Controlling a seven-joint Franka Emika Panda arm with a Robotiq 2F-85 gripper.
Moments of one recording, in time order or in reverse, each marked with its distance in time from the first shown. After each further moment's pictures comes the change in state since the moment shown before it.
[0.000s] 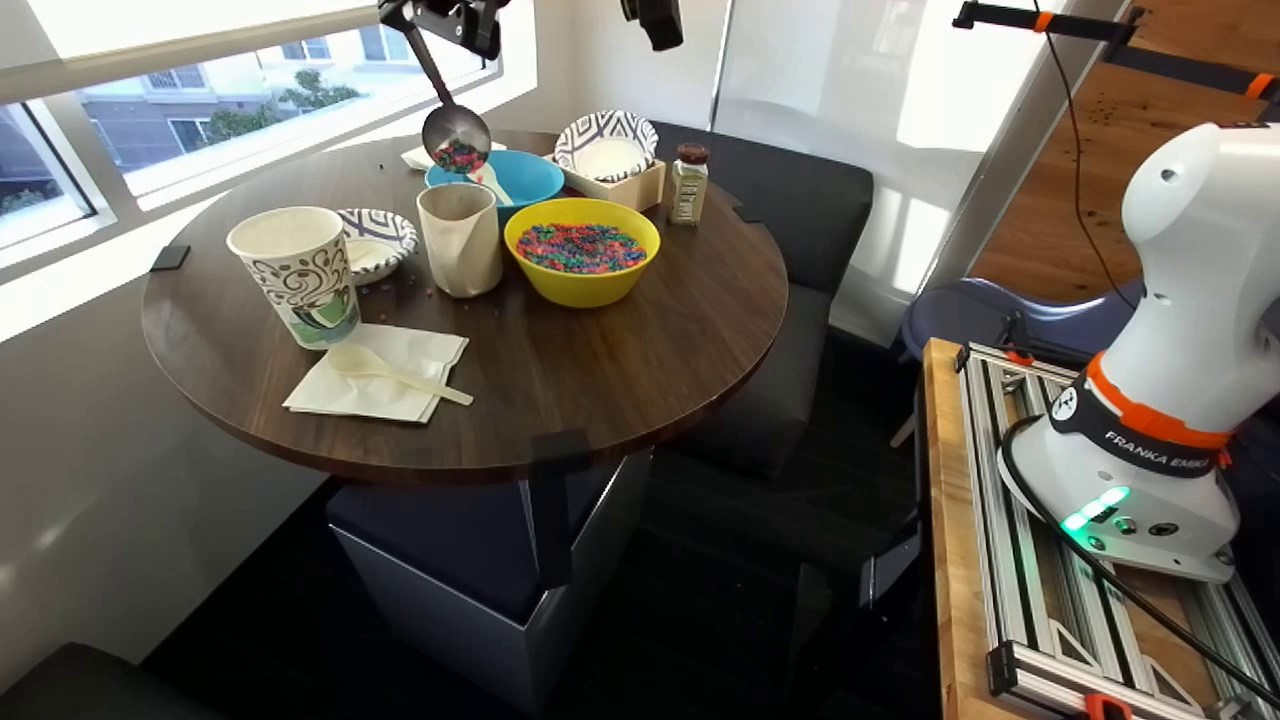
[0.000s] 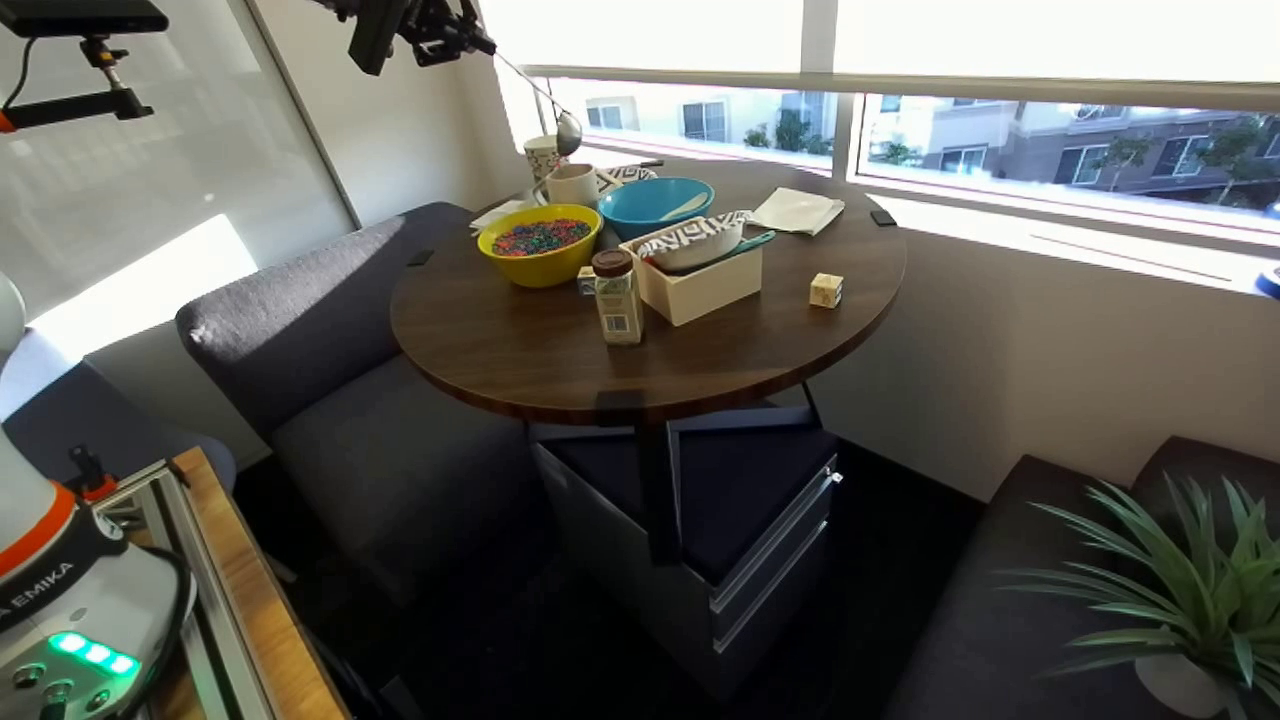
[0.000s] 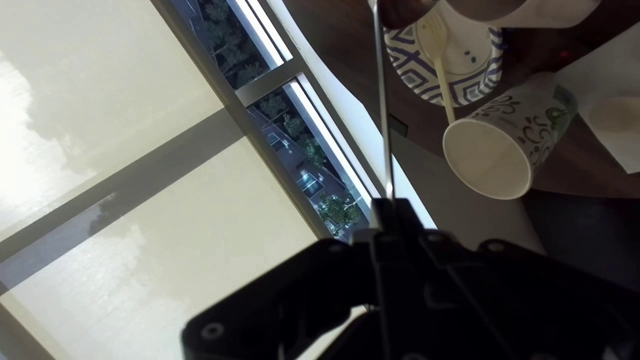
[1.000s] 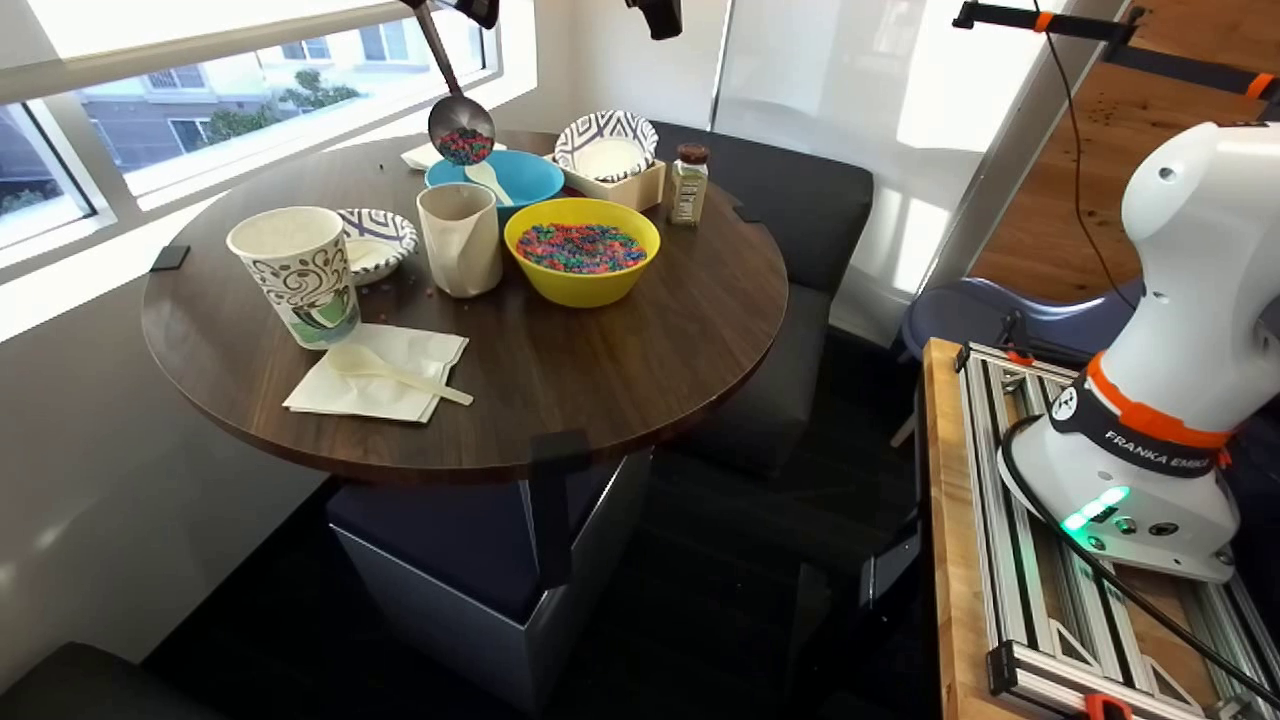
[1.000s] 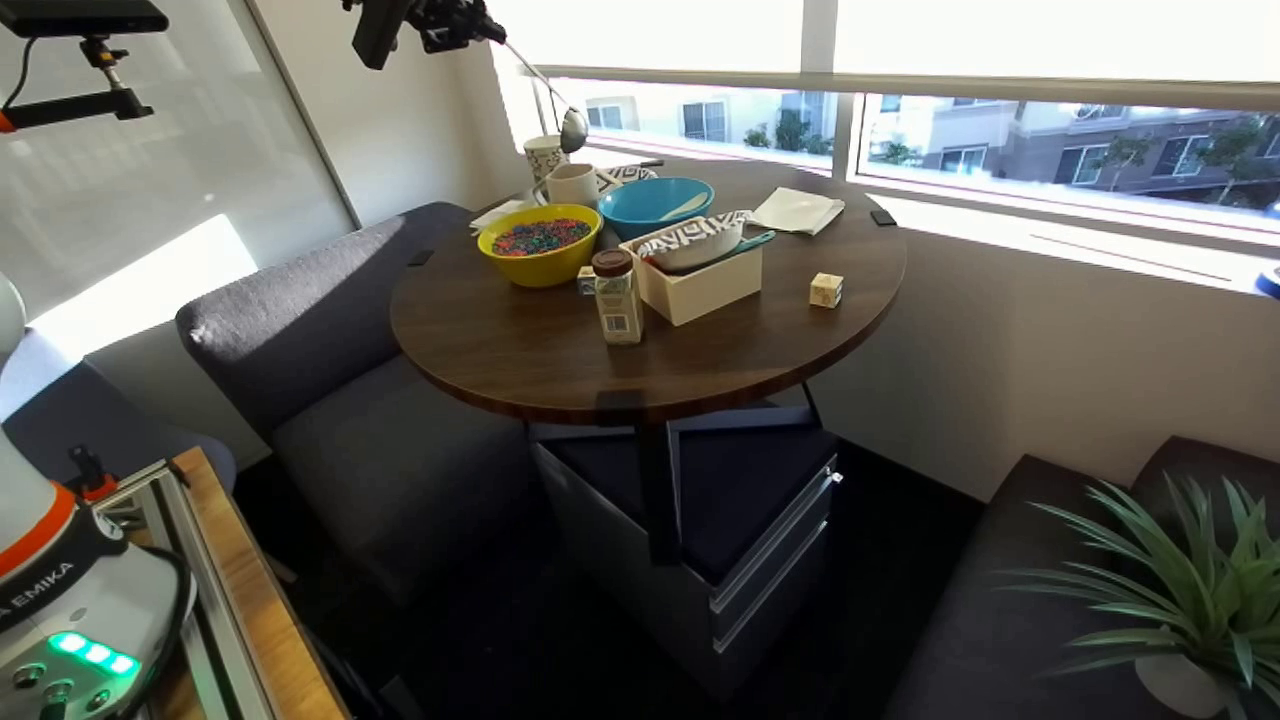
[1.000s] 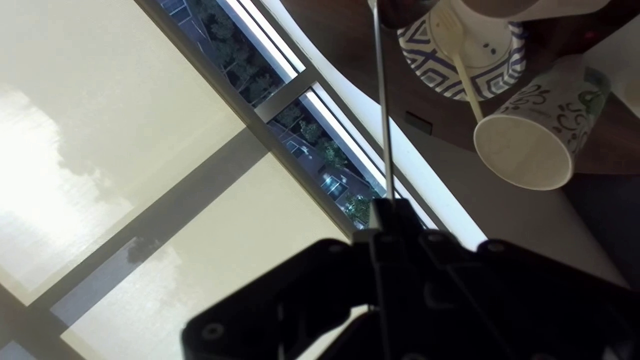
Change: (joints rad) arm -0.030 -0.026 -0.003 0.015 -0.023 0.000 0.128
